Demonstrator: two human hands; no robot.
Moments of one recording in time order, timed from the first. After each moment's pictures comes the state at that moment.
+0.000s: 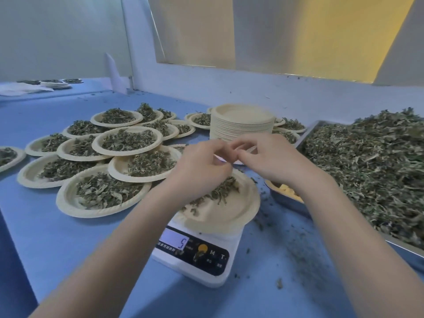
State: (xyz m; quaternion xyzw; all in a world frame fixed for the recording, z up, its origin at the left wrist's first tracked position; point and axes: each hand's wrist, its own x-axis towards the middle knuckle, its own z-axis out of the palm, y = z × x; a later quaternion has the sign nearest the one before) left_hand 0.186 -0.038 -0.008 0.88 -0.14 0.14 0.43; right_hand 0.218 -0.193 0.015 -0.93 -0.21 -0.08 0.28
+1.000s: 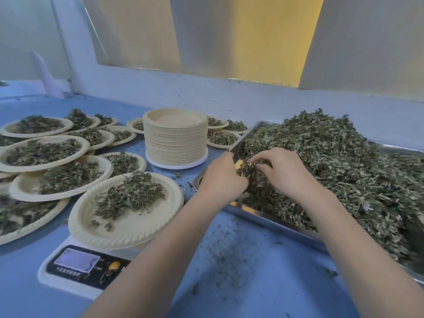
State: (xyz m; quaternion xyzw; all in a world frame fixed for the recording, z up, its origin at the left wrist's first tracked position) left_hand 0.219 -0.199 -0.019 0.91 -0.14 0.01 0.40; right_hand 0.218 -0.344 -0.011 -0.97 -0.06 -0.17 0.16
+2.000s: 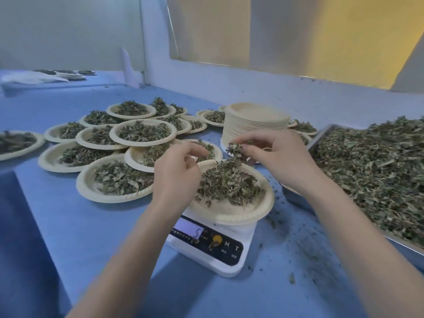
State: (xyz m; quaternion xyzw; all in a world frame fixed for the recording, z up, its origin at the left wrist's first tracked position) left_hand 0.172 -0.003 -0.046 0.82 0.04 0.30 0.48; right_hand 0.199 -0.176 0.007 -0.86 -0.27 -0.14 0.42
